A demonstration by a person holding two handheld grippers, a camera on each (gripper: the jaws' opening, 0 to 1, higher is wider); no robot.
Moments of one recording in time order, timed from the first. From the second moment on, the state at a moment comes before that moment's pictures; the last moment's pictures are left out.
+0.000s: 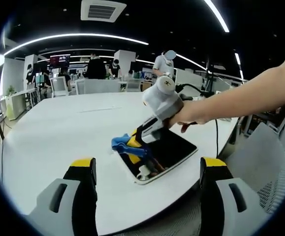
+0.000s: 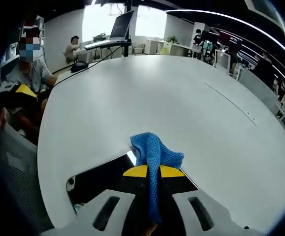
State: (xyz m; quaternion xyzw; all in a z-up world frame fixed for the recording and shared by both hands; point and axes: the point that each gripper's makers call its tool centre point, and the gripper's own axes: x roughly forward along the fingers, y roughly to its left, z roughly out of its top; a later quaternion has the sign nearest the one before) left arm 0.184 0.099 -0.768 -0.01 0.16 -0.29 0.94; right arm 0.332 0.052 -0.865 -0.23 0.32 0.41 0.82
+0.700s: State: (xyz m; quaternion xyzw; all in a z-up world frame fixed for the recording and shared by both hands) left arm 0.185 0.099 -0.768 -0.01 0.16 -0.29 0.94; right arm 0.332 0.028 -0.864 -0.21 0.31 0.39 0.84
